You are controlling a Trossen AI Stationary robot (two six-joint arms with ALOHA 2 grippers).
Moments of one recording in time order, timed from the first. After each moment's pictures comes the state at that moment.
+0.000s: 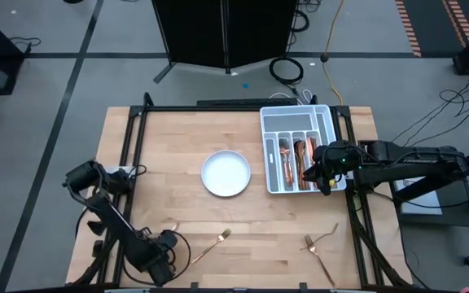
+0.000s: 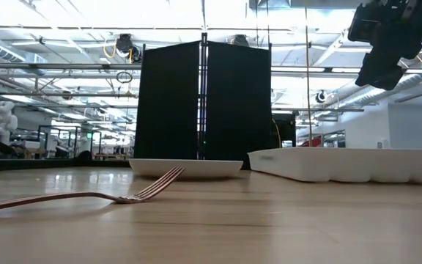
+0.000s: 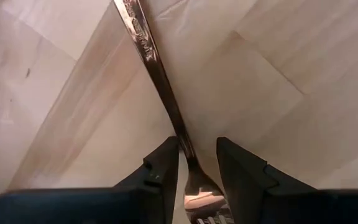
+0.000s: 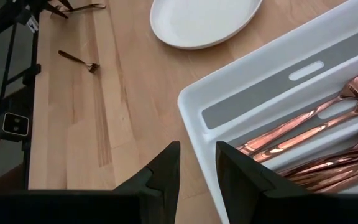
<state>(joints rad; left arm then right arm) -0.94 1.87 1.09 -0.84 0.12 -1.61 -0.05 0.68 0.63 -0.70 -0.11 0.46</state>
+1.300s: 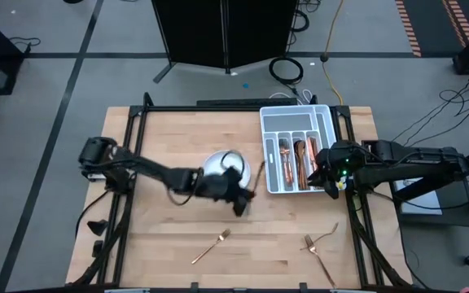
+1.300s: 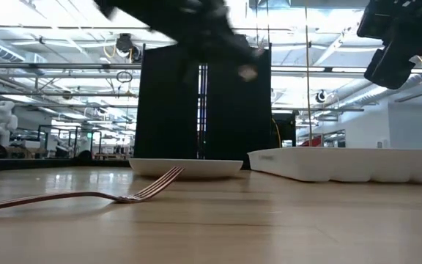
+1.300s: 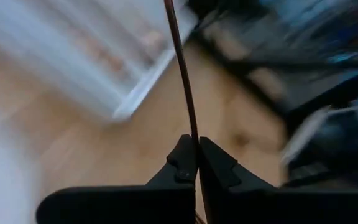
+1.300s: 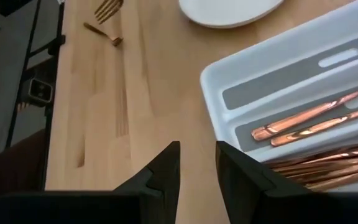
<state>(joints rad) -0.21 1.72 1.07 0.18 -0.19 -0.77 -0.05 0.63 0.63 -0.76 -0.22 0.39</state>
